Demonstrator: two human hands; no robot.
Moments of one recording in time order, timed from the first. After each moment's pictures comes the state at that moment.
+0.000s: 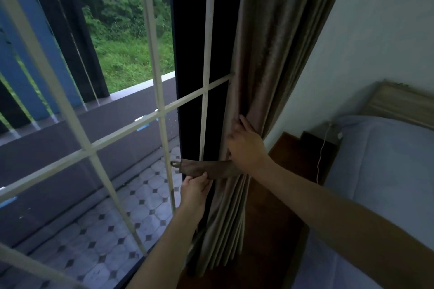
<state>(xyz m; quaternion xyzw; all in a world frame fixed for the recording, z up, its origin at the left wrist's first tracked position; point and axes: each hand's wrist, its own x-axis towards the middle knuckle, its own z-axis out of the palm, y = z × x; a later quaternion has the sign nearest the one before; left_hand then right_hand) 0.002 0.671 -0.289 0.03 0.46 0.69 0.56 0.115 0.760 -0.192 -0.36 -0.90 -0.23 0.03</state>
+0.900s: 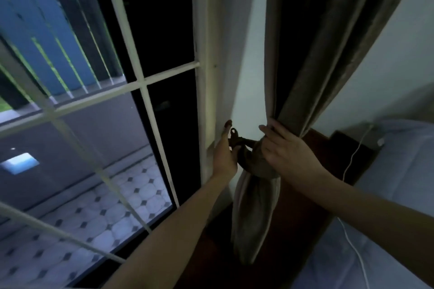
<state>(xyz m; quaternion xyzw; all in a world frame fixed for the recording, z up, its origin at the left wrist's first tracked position) 0.109 0.844 -0.292 0.40 0.68 0.54 0.29 0.267 0.875 -0.205 -0.17 -0.91 -0.37 0.03</state>
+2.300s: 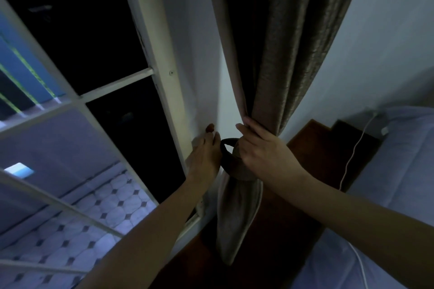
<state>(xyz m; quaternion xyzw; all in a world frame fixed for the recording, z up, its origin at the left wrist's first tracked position) 0.094 0.887 -0.321 0.56 0.81 0.18 0.02 0.262 0.903 -0.208 -0.15 -0.93 -0.33 0.12</state>
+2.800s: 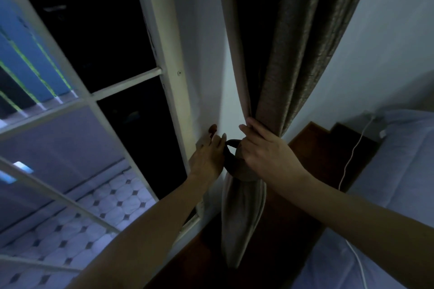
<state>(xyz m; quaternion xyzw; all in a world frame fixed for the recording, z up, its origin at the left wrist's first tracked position) 0.083 0.888 -0.333 0.62 0.78 0.11 0.02 0.258 0.902 -0.210 -0.15 -0.93 -0.32 0.12</state>
